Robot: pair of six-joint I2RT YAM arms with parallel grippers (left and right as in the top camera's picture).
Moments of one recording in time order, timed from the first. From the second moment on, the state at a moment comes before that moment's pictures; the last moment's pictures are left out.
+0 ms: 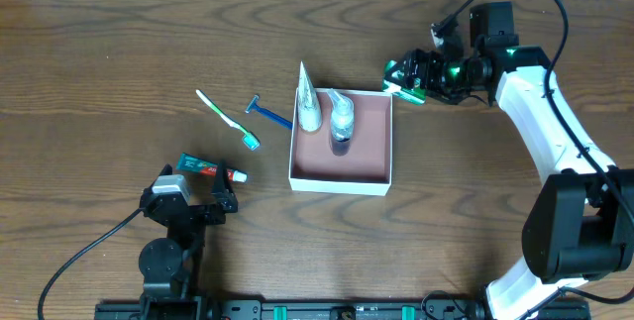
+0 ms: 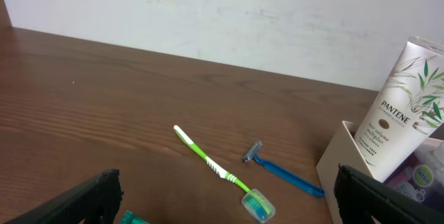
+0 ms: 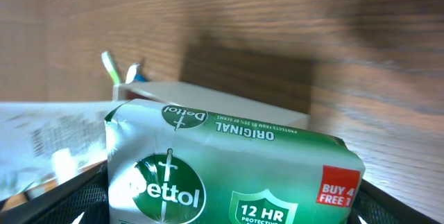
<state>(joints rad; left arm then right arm) -0.02 0.01 0.02 -0.12 -0.01 -0.20 0.08 1.82 1.41 -0.71 -0.65 0.31</state>
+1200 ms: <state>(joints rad) -0.02 0.01 0.02 -0.12 -0.01 -0.20 0.28 1.82 1.41 -0.79 -0.43 0.28</state>
